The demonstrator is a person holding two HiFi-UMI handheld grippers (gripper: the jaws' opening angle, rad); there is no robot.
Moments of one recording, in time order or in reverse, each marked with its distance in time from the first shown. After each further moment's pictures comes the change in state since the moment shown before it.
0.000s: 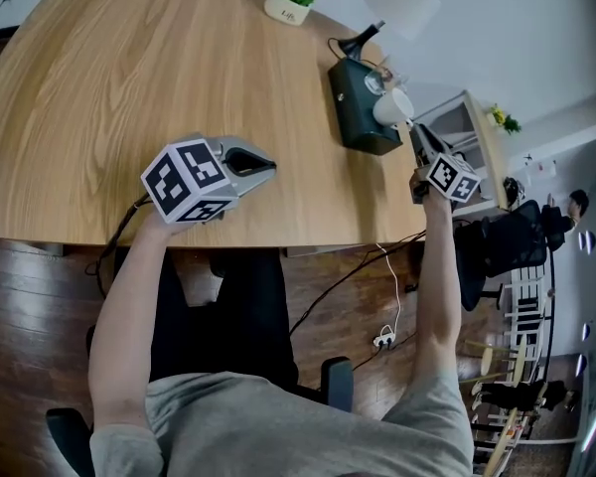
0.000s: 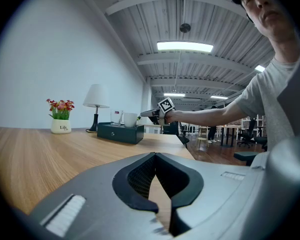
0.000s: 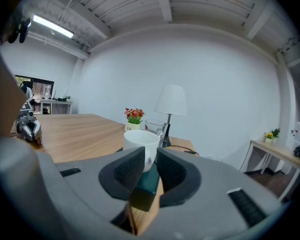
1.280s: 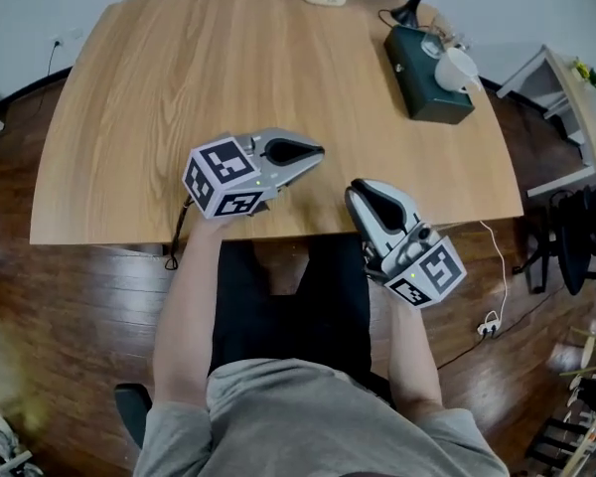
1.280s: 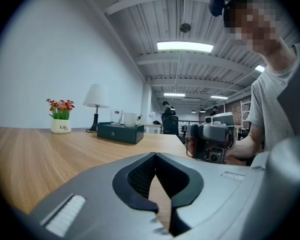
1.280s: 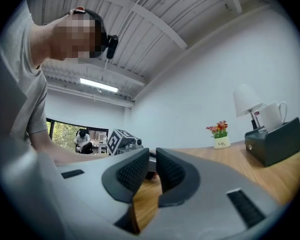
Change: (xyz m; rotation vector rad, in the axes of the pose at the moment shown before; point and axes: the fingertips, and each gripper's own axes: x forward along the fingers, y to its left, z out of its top) left arm -0.009 0.000 0.001 0.007 -0.019 -0.005; right arm -0.120 0.370 -0.015 0.120 -0.441 0.591
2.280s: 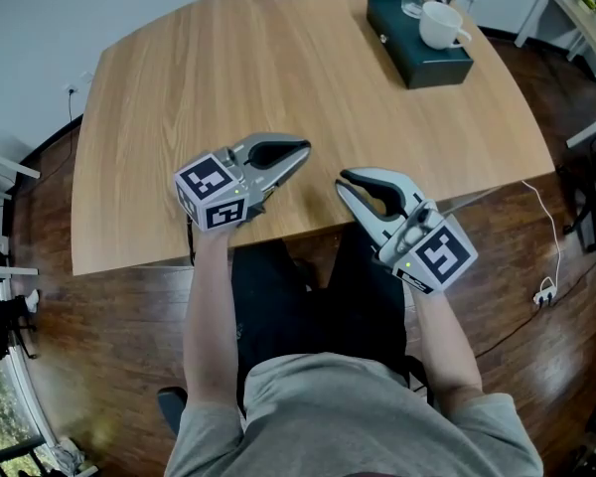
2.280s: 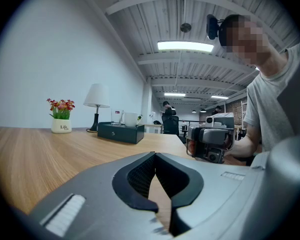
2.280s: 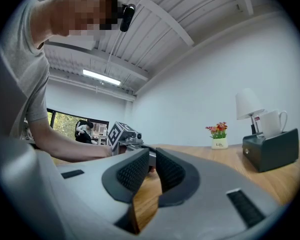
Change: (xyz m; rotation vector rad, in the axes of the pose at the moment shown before) left arm -0.001 0.000 -0.001 -0.005 0.008 0.014; right arm -0.006 0.001 -0.010 -0.057 0.053 0.007
